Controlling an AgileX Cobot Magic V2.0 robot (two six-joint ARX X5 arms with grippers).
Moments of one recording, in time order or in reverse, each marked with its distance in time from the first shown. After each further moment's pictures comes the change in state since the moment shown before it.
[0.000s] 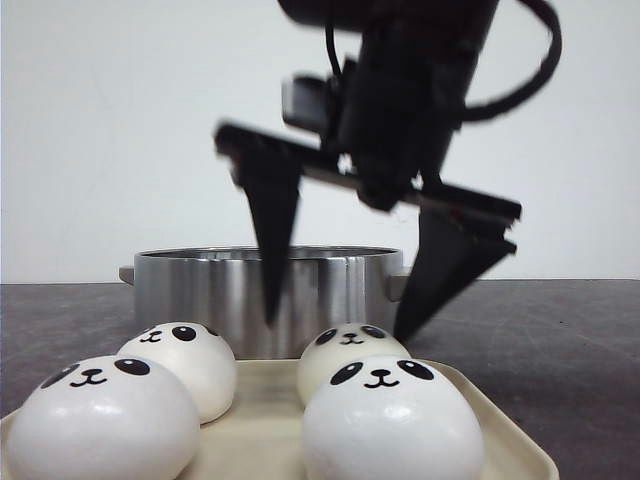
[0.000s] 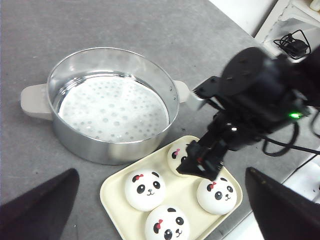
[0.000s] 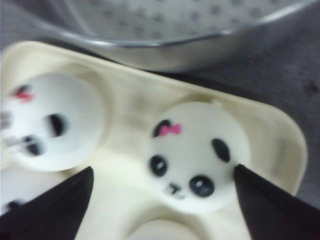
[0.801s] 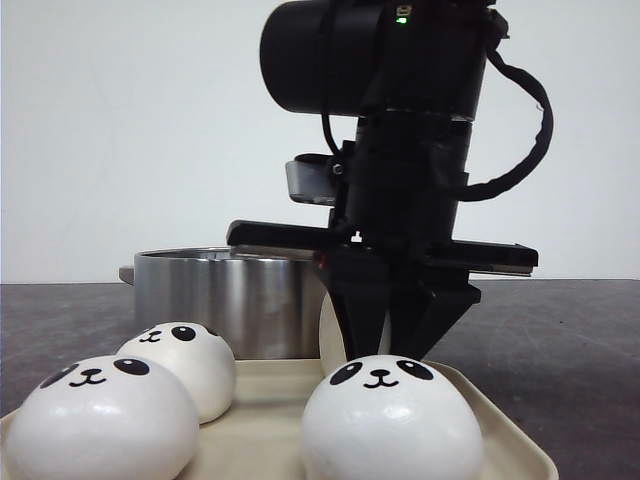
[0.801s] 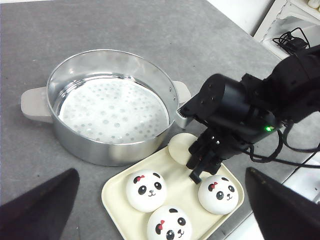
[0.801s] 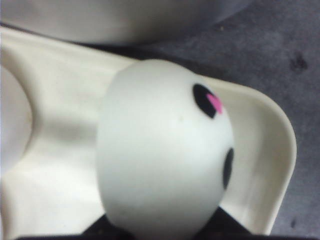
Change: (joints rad) left arm -0.004 0.000 0.000 0.003 -0.005 0.013; right arm 0.030 0.093 0.003 -0.029 0.077 -0.005
